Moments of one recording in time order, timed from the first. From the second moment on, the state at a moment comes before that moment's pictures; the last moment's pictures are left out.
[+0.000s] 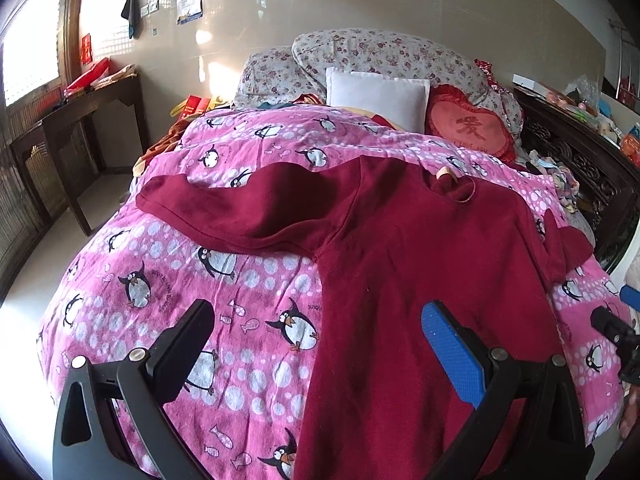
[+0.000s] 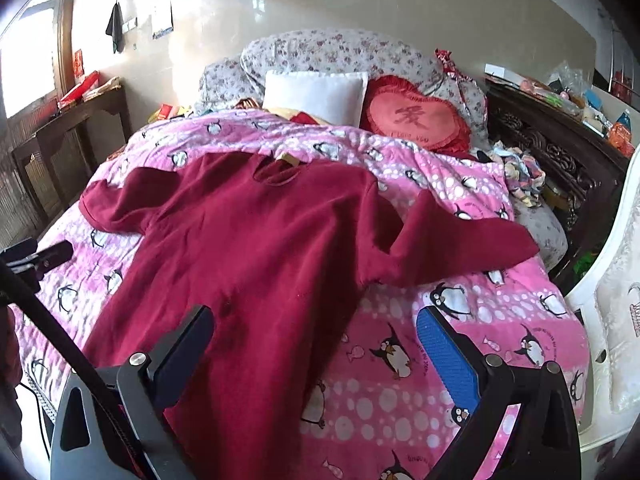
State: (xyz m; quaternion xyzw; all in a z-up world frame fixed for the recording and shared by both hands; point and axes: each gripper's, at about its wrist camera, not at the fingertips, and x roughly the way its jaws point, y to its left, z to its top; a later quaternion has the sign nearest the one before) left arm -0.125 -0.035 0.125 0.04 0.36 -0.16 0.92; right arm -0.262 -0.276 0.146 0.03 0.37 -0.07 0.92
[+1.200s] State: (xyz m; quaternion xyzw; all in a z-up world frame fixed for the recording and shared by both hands) left arm -0.031 0.013 0.083 0.00 0.42 -0.10 0.90; right arm -0.215 -0.253 0.093 -0.01 0.41 -0.02 0.91
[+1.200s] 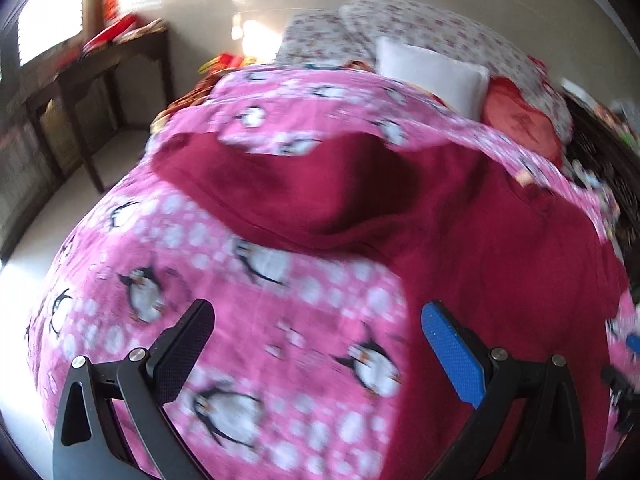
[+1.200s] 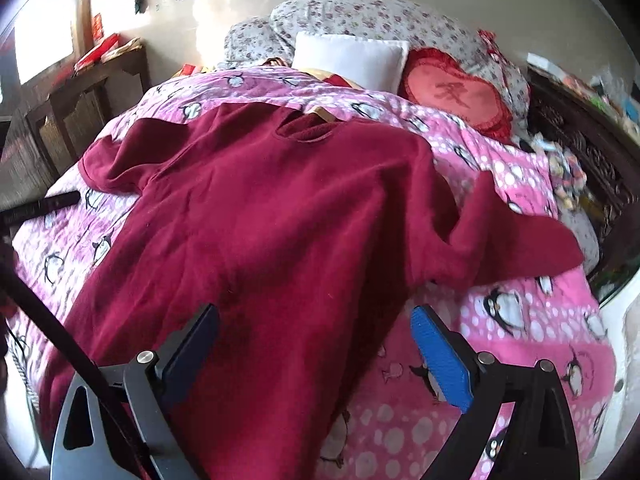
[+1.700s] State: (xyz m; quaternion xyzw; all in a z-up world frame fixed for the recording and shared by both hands) left arm 0.116 0.162 0.056 -0.23 0.46 0.01 0.86; right arm -0.112 -0.182 0.066 -0.05 0.42 0.00 0.91
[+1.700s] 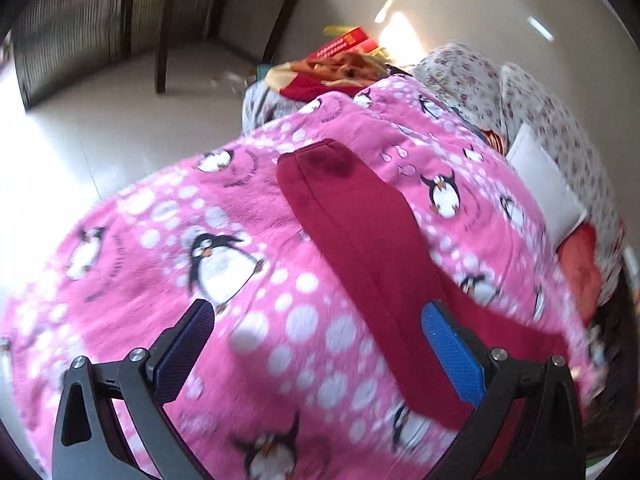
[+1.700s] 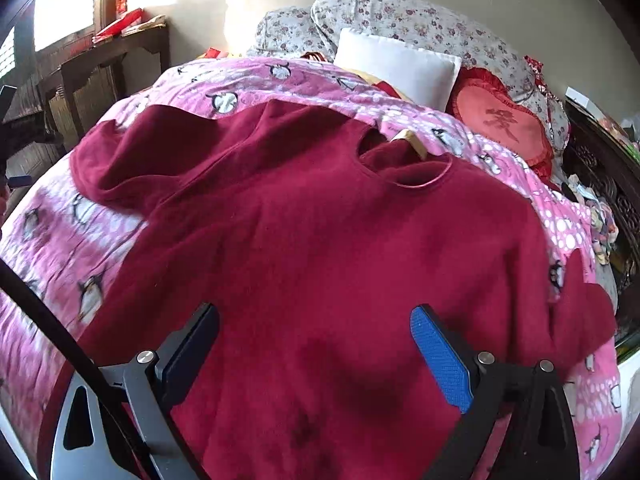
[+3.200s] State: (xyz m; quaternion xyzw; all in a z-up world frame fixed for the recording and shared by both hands) left arm -0.046 -0.253 0.072 0.08 0.43 -0.38 0.81; right arm -0.184 -0.358 0.094 0.09 0.39 -0.13 0.91
